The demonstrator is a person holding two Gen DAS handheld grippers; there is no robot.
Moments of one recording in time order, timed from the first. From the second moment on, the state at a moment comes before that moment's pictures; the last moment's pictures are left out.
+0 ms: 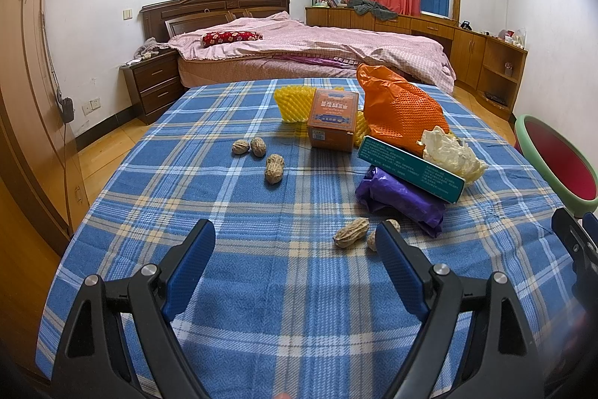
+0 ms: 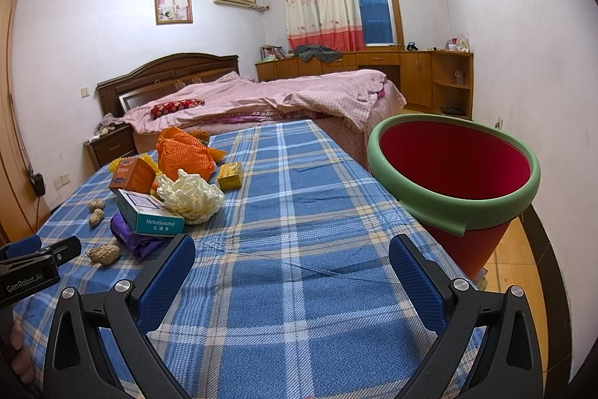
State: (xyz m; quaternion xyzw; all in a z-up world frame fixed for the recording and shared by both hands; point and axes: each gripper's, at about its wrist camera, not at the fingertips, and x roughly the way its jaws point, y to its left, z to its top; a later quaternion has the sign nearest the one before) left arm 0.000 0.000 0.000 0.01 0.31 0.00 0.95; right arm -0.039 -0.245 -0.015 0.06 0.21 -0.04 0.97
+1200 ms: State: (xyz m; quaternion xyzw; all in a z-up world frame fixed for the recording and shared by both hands) left arm 0.030 0.008 0.041 -0.02 0.32 -0.05 0.94; right arm -0.016 -0.251 0.014 0.08 0.25 -0.01 0.96
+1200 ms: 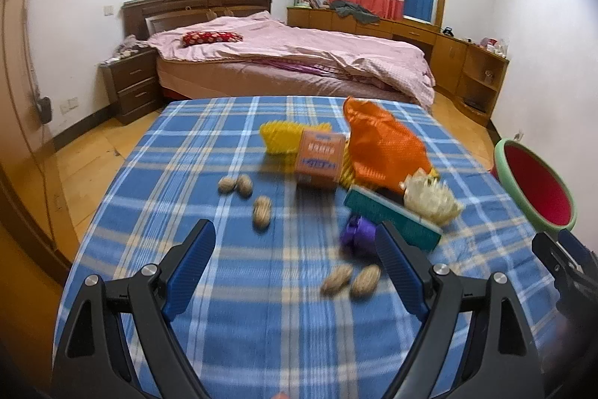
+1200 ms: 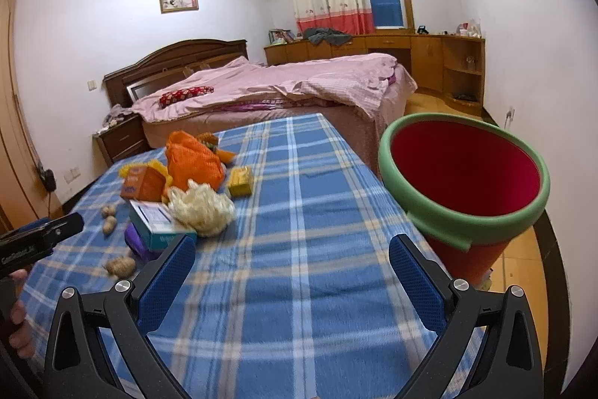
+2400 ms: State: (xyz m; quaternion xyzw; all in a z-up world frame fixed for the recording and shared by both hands) left arm 0.135 0.009 0.020 -0.06 0.39 -0.11 0.91; right arm 0.095 -0.207 0.002 0.10 0.38 0.07 0.91
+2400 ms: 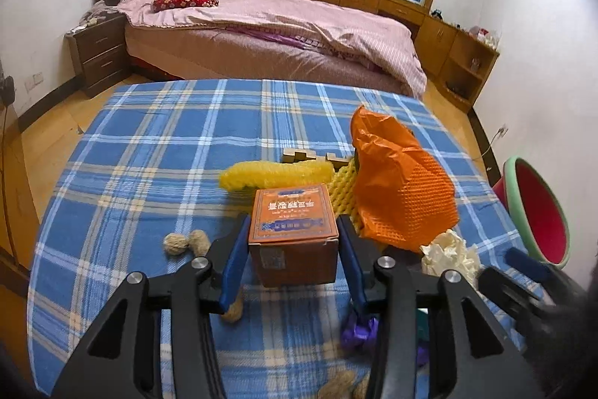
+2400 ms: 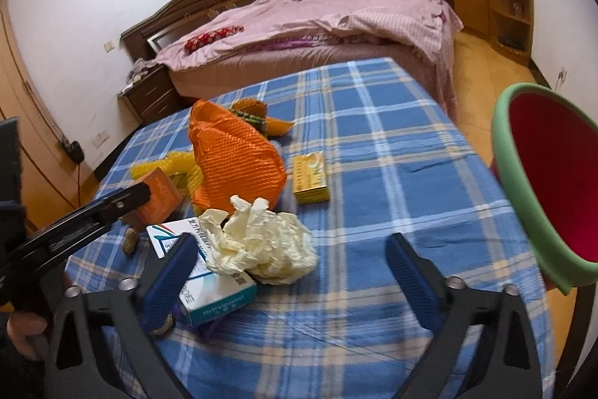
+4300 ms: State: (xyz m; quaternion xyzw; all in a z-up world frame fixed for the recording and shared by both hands) left arm 0.111 -0.293 0.070 0.07 0.36 -0.36 0.86; right arm 0.017 -0.452 0.040 0.19 0.32 -0.15 0.92
